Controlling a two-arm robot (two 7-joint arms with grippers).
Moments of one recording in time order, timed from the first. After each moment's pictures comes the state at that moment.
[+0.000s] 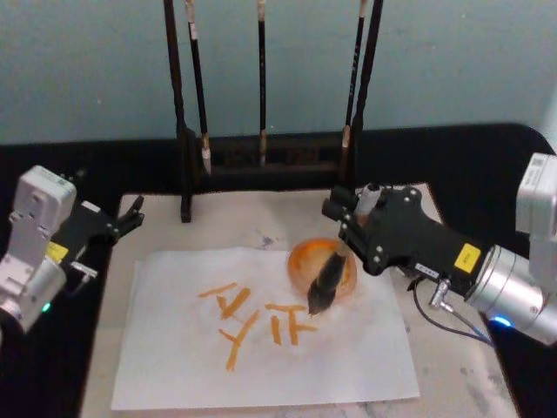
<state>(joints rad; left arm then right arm) -0.20 0.60 0.45 -1.41 -0.25 -0.12 0.03 0.06 0.58 -0.35 -1.78 0.45 -0.17 0.58</state>
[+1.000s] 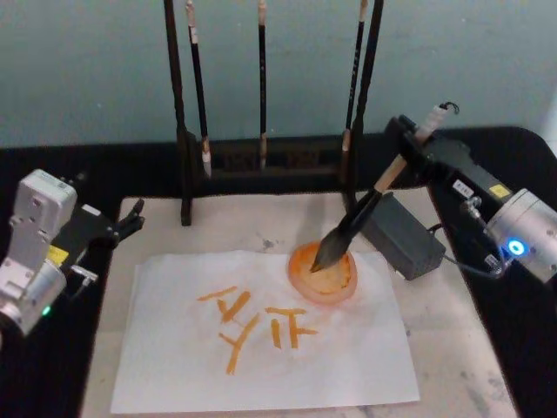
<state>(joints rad) -0.20 0.60 0.45 -1.41 -0.25 -0.12 0.03 0.20 0.44 -0.24 -1.56 0.84 0.08 0.45</state>
